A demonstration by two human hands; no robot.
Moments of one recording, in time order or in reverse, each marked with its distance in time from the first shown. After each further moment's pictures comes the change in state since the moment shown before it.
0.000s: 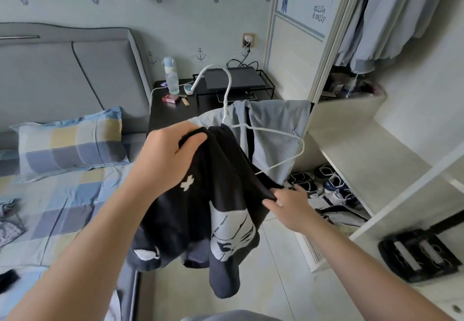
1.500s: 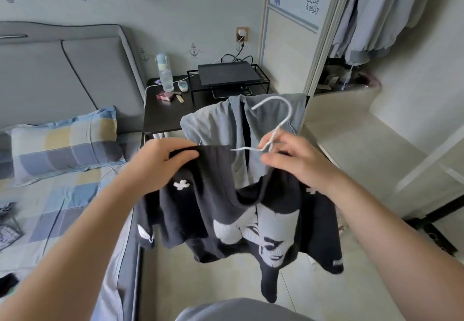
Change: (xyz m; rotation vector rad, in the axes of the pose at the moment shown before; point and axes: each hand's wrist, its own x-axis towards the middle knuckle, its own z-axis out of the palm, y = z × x) left_hand 0.003 -0.054 0.007 0.010 -0.292 0.049; right_hand -0.010 -0.044 -0.097 0.705 0.045 -0.347
